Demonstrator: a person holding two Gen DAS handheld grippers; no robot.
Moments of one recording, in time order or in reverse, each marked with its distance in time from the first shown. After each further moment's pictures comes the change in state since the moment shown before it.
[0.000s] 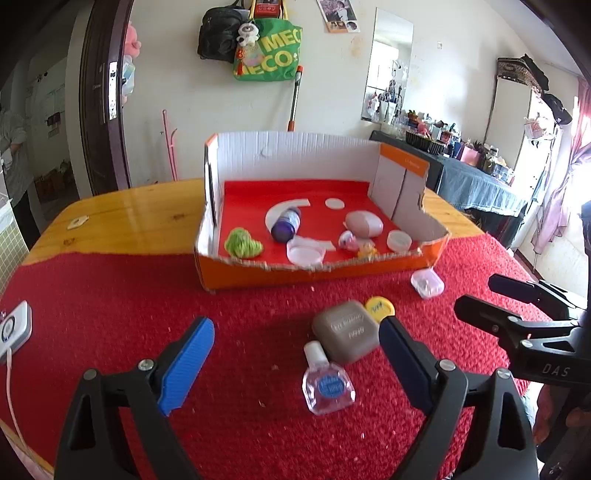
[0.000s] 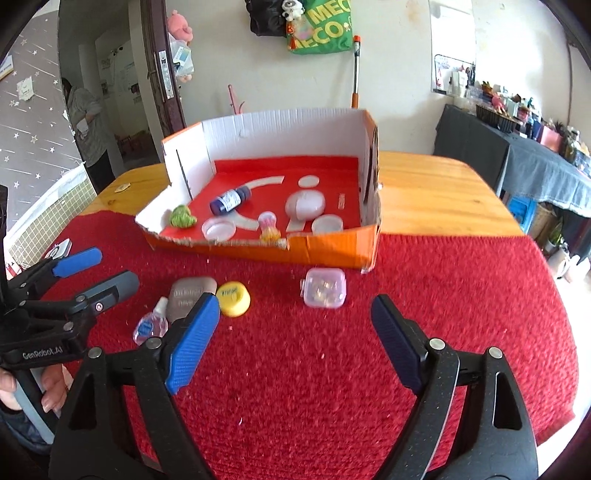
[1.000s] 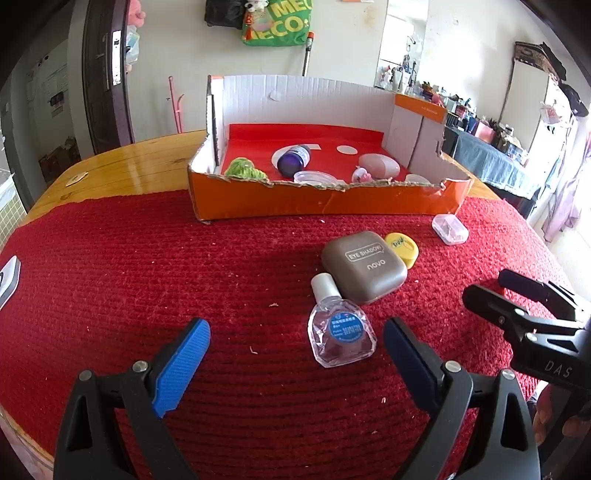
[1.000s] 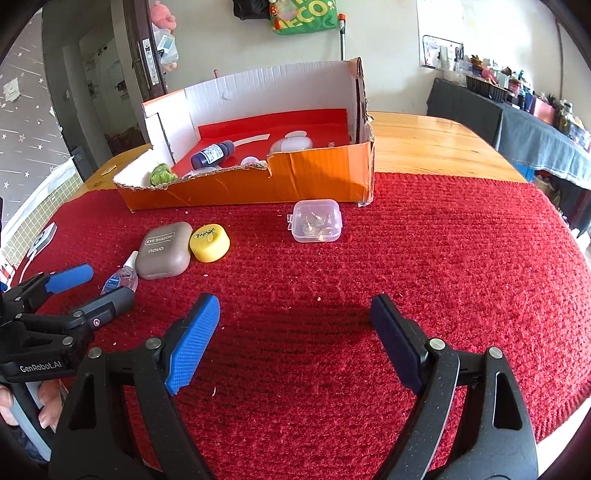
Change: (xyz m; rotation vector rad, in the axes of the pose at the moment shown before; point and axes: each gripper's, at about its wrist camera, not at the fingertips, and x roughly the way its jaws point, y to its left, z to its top) left arm 0.027 -0.002 -0.037 -0.019 0.125 0.036; right arm 0.023 -0.012 -0.043 0.040 0.053 -0.003
